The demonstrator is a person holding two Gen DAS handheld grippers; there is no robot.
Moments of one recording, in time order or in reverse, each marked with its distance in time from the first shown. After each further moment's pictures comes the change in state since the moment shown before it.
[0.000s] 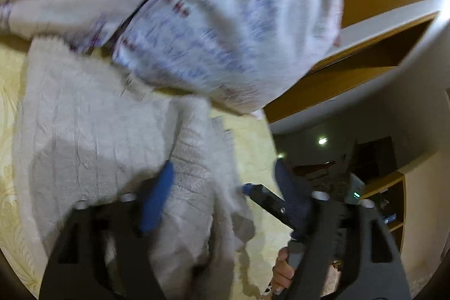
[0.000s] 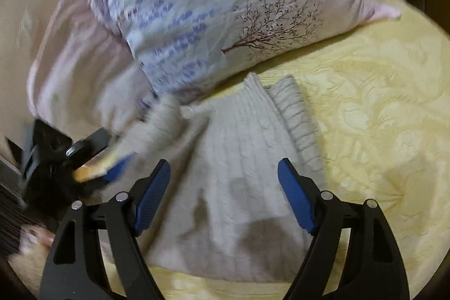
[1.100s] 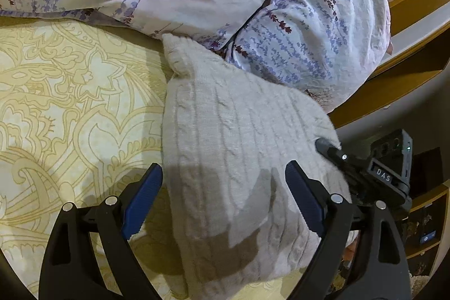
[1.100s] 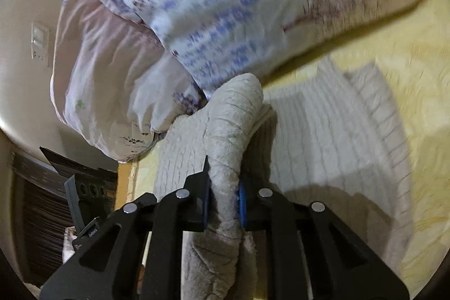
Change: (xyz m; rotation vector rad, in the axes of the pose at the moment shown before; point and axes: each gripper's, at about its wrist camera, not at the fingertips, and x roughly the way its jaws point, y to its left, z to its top) left arm -0.055 0.055 -0.027 -0.039 -0.025 0.325; right arm 0.051 0.048 0.023 -0.005 0.116 0.112
